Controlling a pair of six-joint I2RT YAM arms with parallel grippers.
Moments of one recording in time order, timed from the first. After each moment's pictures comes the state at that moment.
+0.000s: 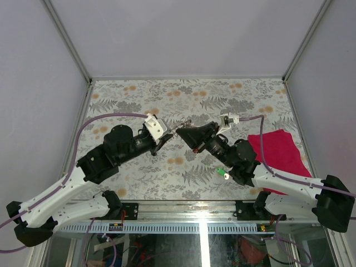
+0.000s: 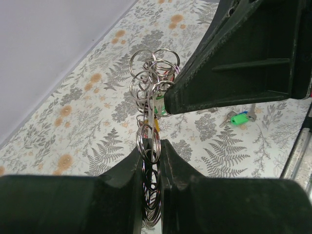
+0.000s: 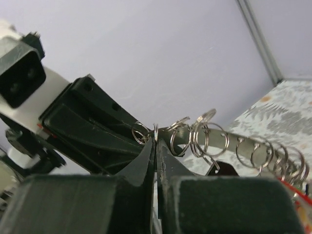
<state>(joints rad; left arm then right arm) -0.91 0.85 1.00 -0.33 0.02 0.22 0.99 1.09 0.58 0.92 0.03 0.71</state>
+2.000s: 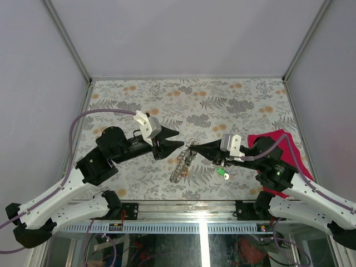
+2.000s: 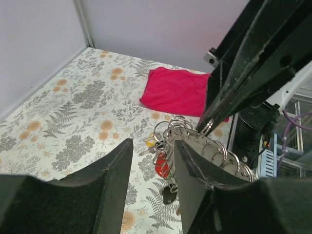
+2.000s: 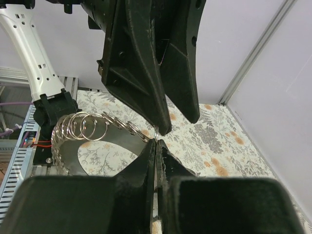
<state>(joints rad) -0.91 0.82 0.97 -0.12 0.27 0.00 0.99 0.75 0.79 0.12 -0.39 -0.25</state>
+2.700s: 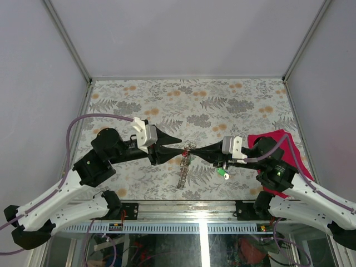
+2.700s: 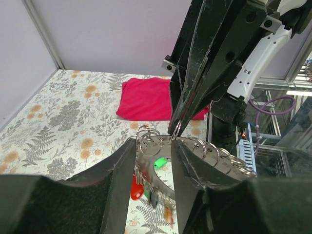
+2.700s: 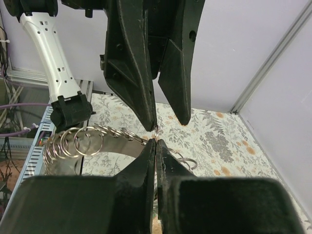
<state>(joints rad) -0.91 0.79 0.96 -0.10 0.45 0.03 0.99 0.74 0.79 0.13 -0.45 -0.24</state>
